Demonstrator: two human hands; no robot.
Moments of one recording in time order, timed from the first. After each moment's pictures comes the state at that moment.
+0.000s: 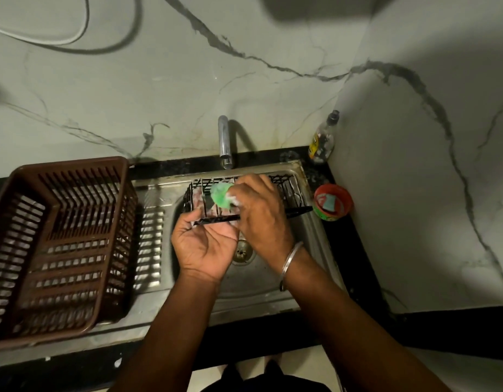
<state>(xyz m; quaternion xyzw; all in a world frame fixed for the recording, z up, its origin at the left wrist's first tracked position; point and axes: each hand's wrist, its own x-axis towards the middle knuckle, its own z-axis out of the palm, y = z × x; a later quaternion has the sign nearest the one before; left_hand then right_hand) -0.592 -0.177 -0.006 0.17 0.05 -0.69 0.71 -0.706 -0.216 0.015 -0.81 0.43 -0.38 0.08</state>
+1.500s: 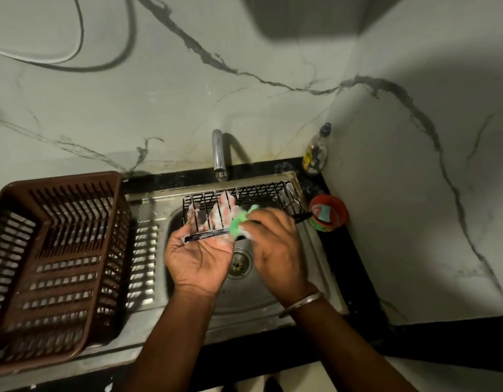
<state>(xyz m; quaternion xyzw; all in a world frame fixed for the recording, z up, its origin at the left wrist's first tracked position) -0.596 -0.178 0.010 0.16 0.08 -0.70 0.70 -0.746 -0.186 -0.011 -0.78 0.46 -0.42 0.04</state>
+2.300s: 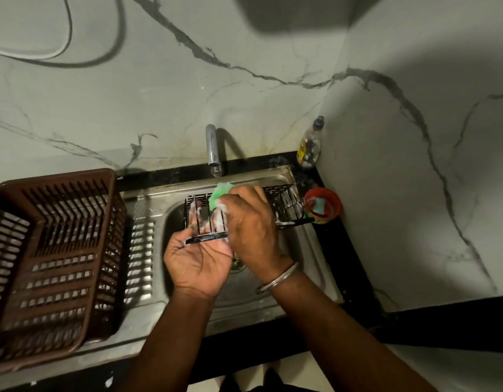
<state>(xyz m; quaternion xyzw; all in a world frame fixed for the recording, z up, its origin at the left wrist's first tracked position) -0.601 -0.167 -0.003 0.18 0.07 -0.70 0.69 -0.709 -0.206 0.013 -0.77 0.49 -0.41 0.05</state>
